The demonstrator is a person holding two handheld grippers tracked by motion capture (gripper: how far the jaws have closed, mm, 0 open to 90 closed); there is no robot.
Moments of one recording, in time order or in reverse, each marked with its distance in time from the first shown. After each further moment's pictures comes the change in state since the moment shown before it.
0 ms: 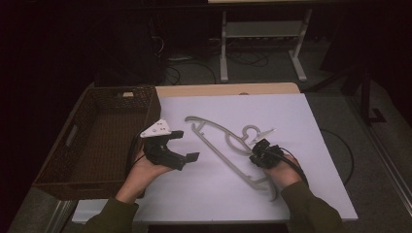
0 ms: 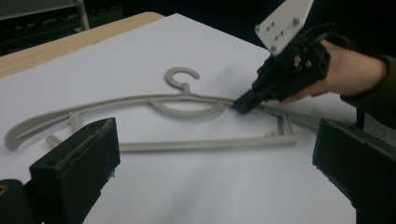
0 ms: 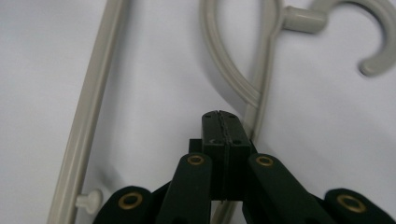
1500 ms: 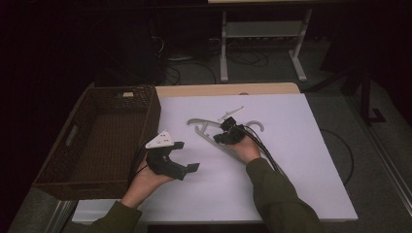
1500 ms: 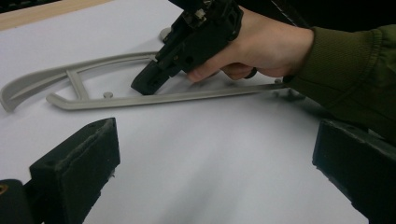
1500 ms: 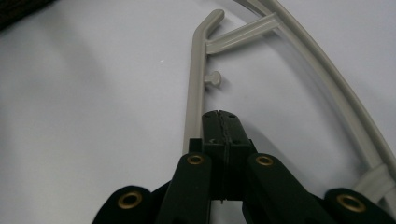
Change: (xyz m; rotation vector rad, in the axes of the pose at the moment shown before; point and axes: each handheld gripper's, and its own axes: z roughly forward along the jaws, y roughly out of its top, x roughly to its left) left arm 0.000 -0.033 0.010 0.048 0.010 -0.021; right arm 0.005 0.099 0.077 -0.174 0.239 0.032
